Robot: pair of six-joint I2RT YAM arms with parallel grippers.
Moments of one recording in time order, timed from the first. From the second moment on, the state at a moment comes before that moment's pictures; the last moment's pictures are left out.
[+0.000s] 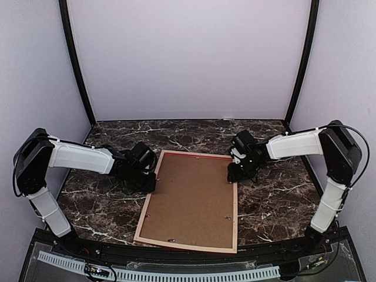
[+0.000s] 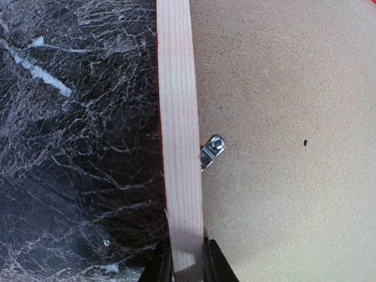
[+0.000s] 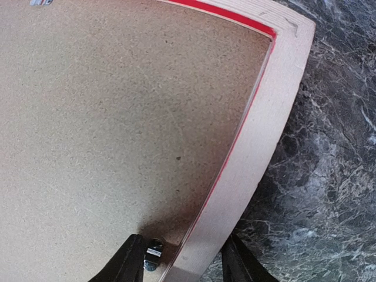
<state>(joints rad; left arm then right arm) -0.75 1.69 0.94 -0.42 -0.06 -0.61 0.62 1.79 1.07 -0.46 0.00 0.35</state>
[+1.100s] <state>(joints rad) -0.75 1.69 0.95 -0.44 -0.06 -0.62 0.55 1.82 1.09 -0.44 -0.15 0.14</state>
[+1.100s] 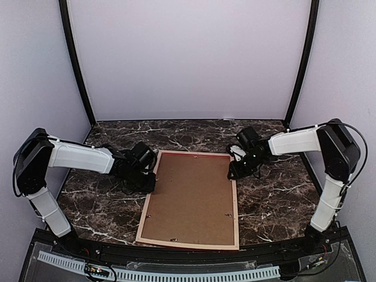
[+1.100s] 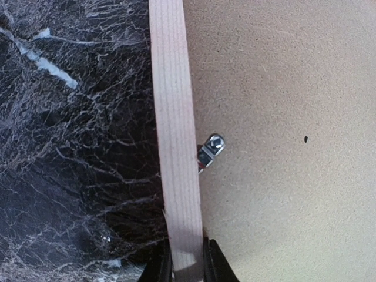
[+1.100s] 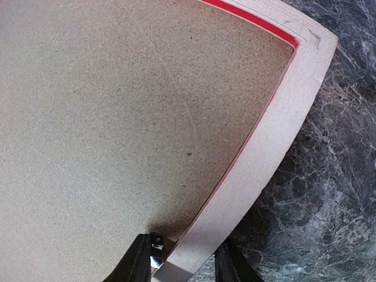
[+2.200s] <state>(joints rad) -0.75 1.69 0.95 -0.44 -0.05 -0.64 0.53 1.84 1.12 -0.43 -0.16 0.03</state>
